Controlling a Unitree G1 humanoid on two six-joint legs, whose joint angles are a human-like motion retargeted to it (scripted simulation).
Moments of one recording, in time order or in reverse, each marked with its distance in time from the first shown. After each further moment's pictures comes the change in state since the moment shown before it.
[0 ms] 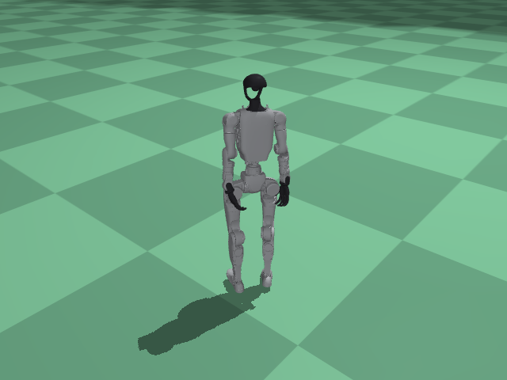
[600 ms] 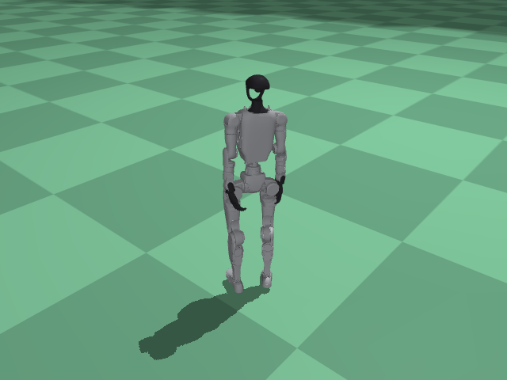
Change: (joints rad) left arm -0.012 -0.004 -0.012 0.084 -0.126 0.035 0.102; right arm -0.035 0.035 -0.007 0.017 0.083 -0.026 0.050; waist -0.010 -0.004 -0.122; left_leg -0.036 -0.010 -0.031 0.005 -0.006 -0.004; right_leg -0.007 -0.009 -0.038 -0.004 -0.022 0.005
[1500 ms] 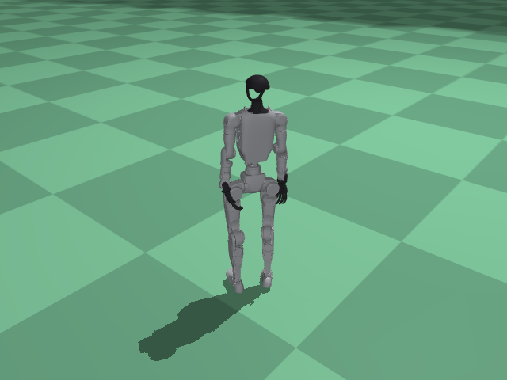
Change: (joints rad) left arm -0.022 0.047 -0.067 -0.020 0.213 0.023 -0.186; right arm -0.026 -0.039 0.099 0.007 -0.218 0.110 0.024; waist -0.003 0.001 -0.018; left_leg -0.007 0.005 0.006 0.001 -0.004 0.000; right_leg -0.017 0.004 0.013 0.002 0.008 -0.001
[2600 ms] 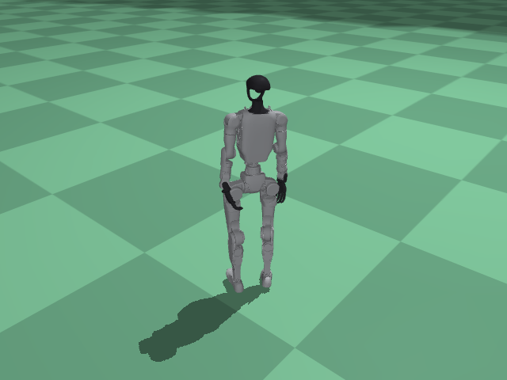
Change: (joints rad) left arm -0.013 -0.001 -0.018 0.030 -0.025 0.012 0.022; right arm -0.015 -0.016 -0.032 0.001 0.051 -0.009 0.053; waist 0.000 0.005 -0.014; left_leg -0.010 -0.004 -0.013 0.002 0.003 -0.001; right_leg -0.002 -0.002 -0.014 0.000 -0.001 0.000
